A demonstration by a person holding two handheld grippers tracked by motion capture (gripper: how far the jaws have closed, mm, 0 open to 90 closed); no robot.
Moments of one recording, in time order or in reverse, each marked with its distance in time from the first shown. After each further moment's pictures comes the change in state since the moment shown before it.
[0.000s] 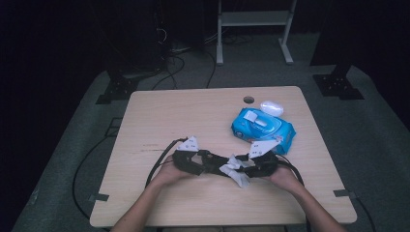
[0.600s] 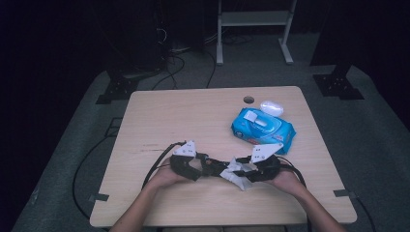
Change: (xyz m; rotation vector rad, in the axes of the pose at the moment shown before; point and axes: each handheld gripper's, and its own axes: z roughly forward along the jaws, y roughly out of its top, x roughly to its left) left arm -0.006 -0.006 -0.004 -0.006 -0.039 0.019; right arm 0.009 0.000 -0.010 -0.030 0.041 -0.039
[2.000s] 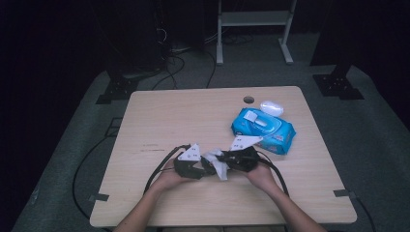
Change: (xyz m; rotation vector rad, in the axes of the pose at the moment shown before) left arm -0.011 0.001 0.009 0.006 0.034 0.096; right arm 0.004 0.042 0.051 -0.058 -0.126 0.145
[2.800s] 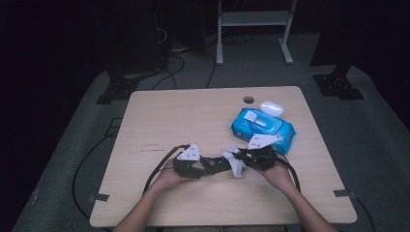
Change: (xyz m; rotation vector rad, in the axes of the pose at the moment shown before) left arm 0.002 -0.002 -0.002 0.006 0.002 -0.001; right arm -0.025 -0.020 -0.042 0.032 -0.097 -0.004
